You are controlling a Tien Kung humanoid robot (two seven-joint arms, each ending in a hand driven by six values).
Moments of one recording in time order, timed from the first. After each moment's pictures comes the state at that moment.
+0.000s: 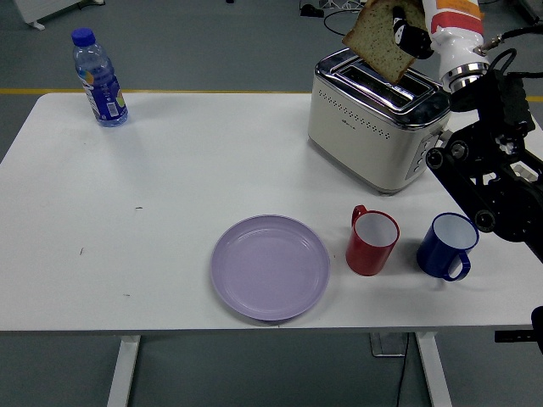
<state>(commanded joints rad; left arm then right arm) -0.08 0.00 -1.12 -0.18 0.98 0.12 0.29 0.99 -0.14 0.93 0.93 -2.03 -0.49 -0.17</state>
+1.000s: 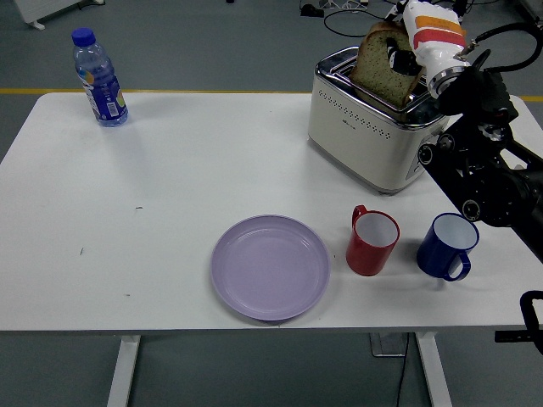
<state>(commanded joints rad) -0.08 0.00 -1.12 -0.18 0.99 0.13 0.29 1.05 -0.10 0.90 0.75 -2.06 -0.33 -0.22</state>
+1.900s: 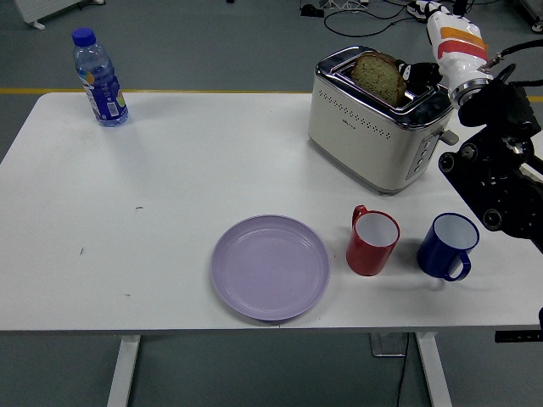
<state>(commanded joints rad) -0.07 0.00 -1.13 -0.18 1.01 0.13 0.29 0.93 -0.21 0.93 0.87 -1.95 -0.43 -0.21</state>
